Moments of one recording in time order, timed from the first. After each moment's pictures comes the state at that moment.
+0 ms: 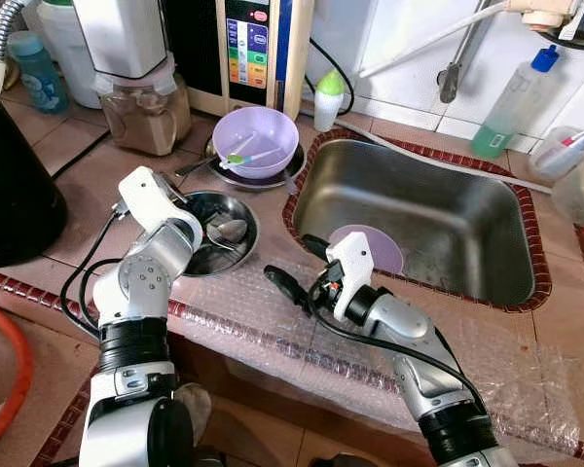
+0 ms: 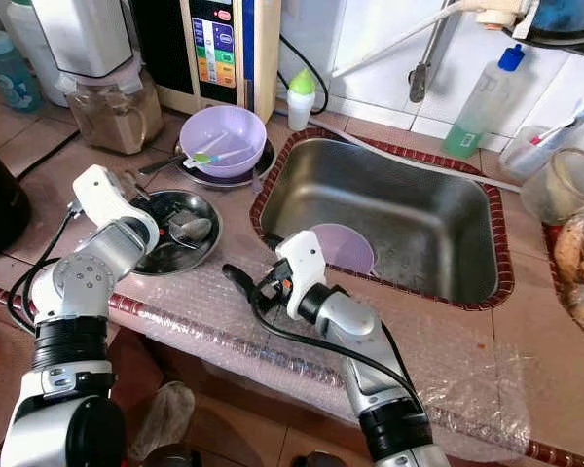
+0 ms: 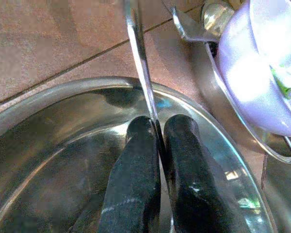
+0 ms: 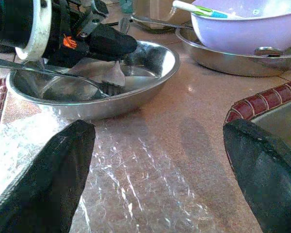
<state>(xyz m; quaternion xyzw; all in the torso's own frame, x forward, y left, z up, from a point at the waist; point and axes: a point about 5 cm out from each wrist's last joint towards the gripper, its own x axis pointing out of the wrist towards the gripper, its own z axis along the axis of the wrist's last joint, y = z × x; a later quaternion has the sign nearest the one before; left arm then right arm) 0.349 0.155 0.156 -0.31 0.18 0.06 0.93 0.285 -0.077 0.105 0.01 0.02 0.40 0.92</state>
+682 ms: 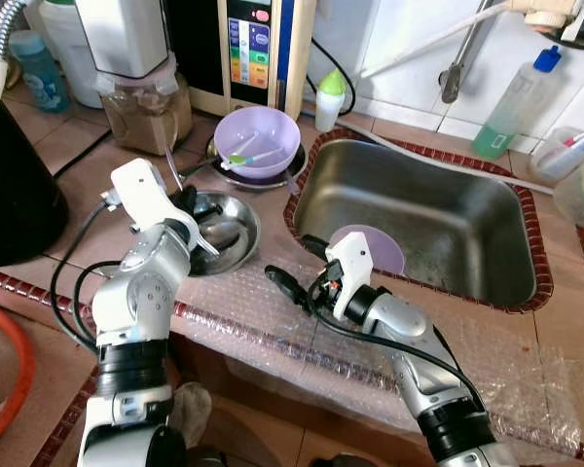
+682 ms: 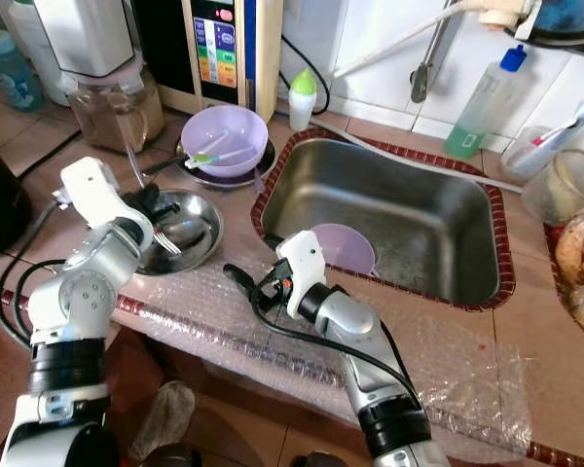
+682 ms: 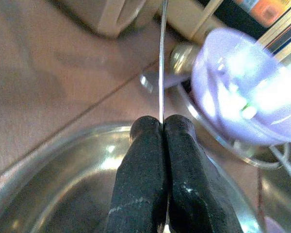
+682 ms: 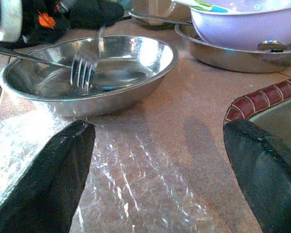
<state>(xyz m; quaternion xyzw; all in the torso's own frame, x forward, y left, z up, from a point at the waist) 0.335 0.153 0.171 -0.23 0.08 0.03 0.97 0.288 -0.077 0.103 0.01 0.02 0.40 0.92</state>
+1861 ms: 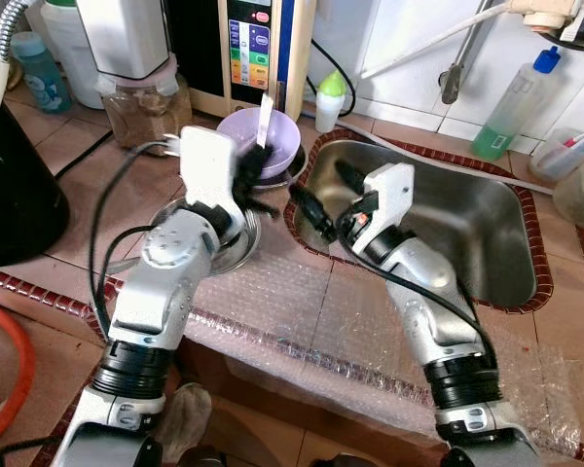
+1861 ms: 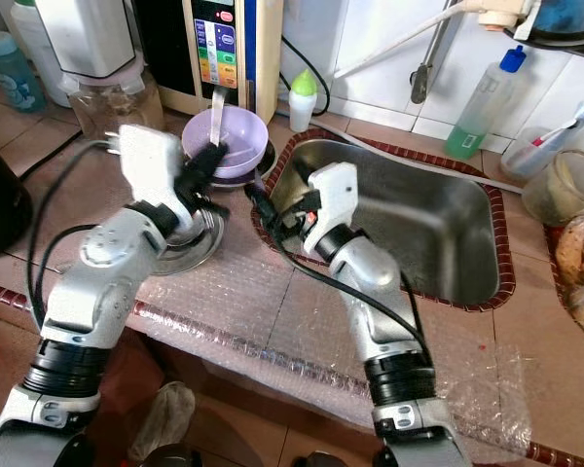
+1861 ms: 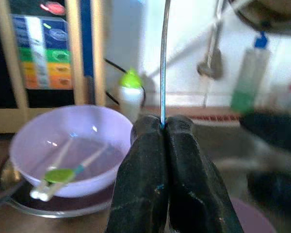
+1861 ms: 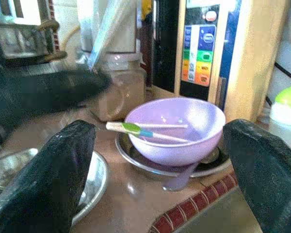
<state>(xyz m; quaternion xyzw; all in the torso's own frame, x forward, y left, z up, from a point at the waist) 0.324 0.097 0.203 0.00 -0.07 -0.27 0.96 0.323 -0.097 0.176 0.04 -0.12 0.33 0.93</state>
